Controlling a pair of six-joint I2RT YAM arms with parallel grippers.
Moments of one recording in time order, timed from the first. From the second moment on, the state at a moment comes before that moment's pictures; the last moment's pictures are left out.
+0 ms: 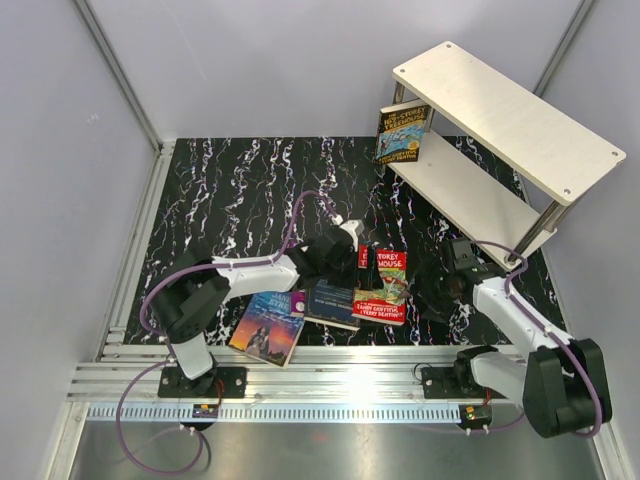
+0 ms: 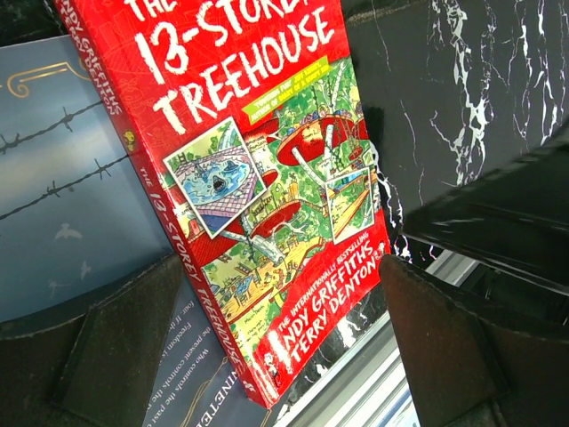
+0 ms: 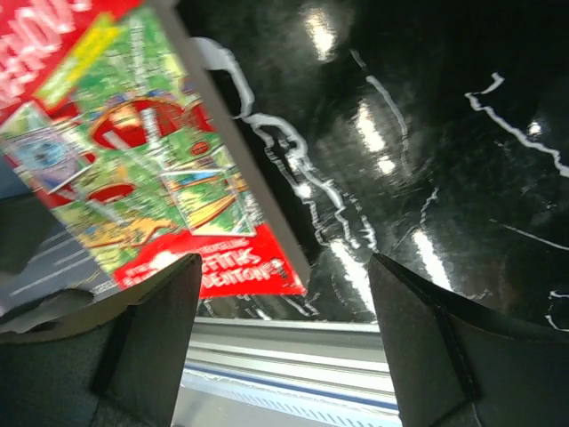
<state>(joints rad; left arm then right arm) -0.92 1.75 1.00 0.01 0.15 -0.74 0.22 1.08 0.55 -0.64 -0.22 0.84</state>
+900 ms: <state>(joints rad) -0.88 1.81 0.93 0.29 0.42 -0.80 0.20 1.53 0.55 -0.19 -0.58 0.93</state>
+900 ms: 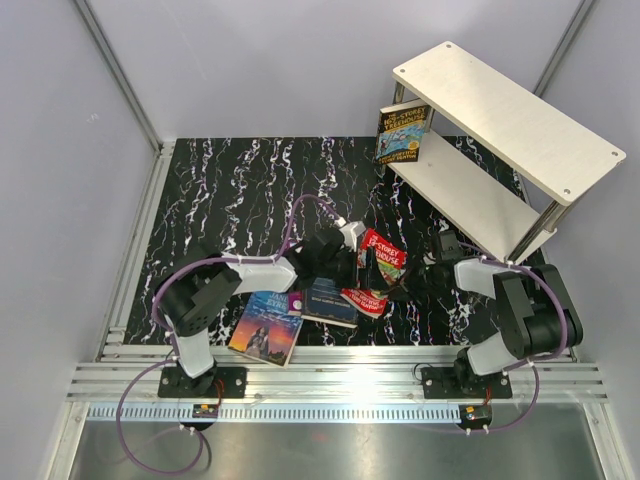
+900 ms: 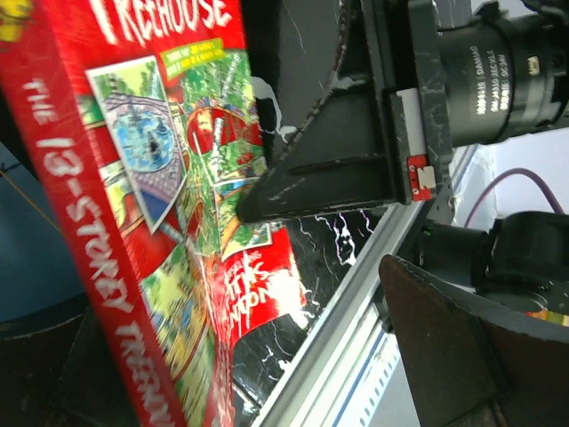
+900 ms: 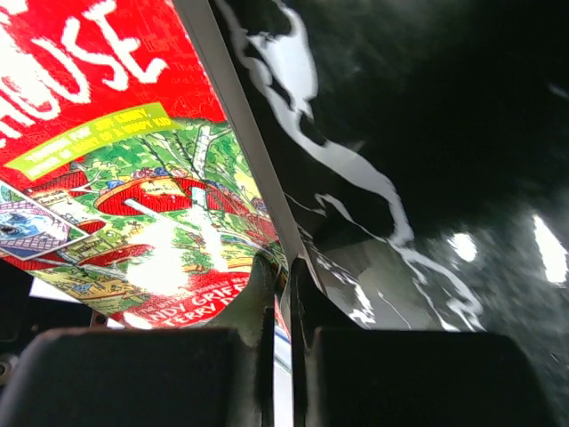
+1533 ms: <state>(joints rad) -0.90 1.81 1.06 -0.03 0.39 -0.68 0.23 1.26 0.55 -0.35 -0.40 0.93</state>
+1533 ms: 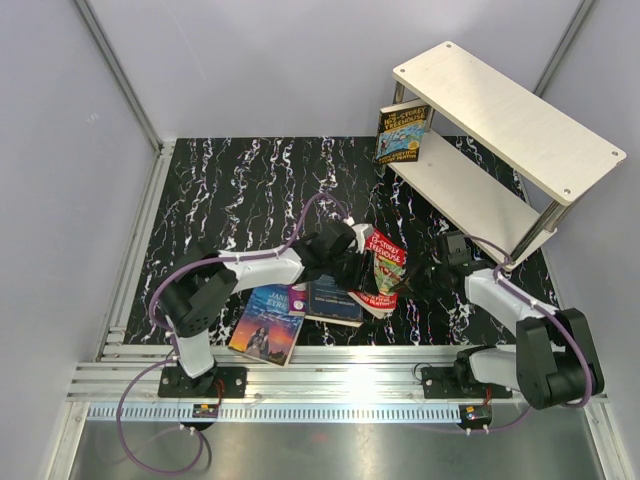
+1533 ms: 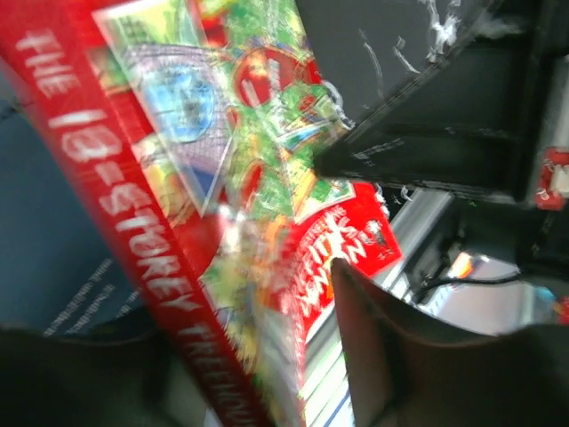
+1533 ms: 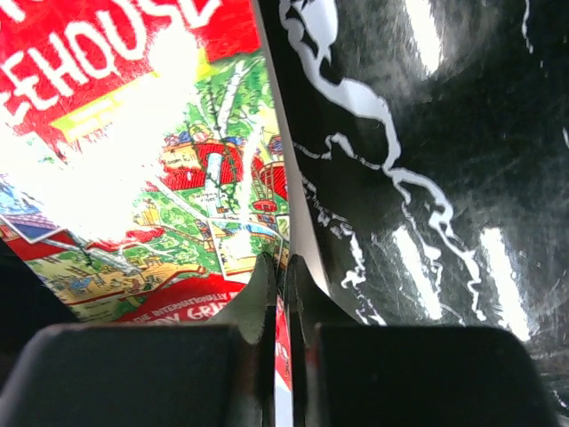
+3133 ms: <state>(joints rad) -0.89 1.96 1.19 -0.06 0.44 -0.52 0.23 1.13 0.39 -0.36 -0.36 0.99</state>
